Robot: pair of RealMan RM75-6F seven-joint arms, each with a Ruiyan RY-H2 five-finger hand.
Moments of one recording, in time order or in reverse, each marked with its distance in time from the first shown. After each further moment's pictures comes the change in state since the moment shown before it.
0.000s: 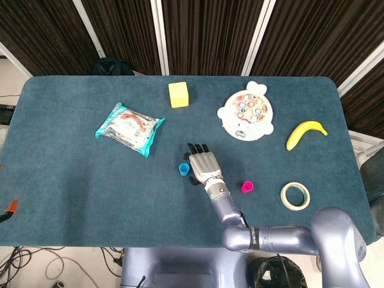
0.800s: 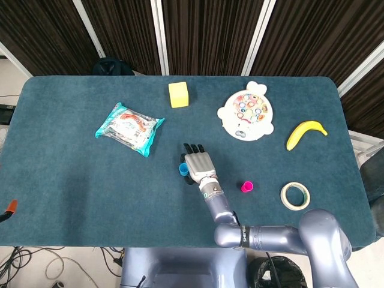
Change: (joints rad) left arm 0.000 0.001 -0.002 0.000 -0.006 -0.003 -0.009; right arm 0.022 -0.083 0.026 0.110 0.014 -0.026 0.002
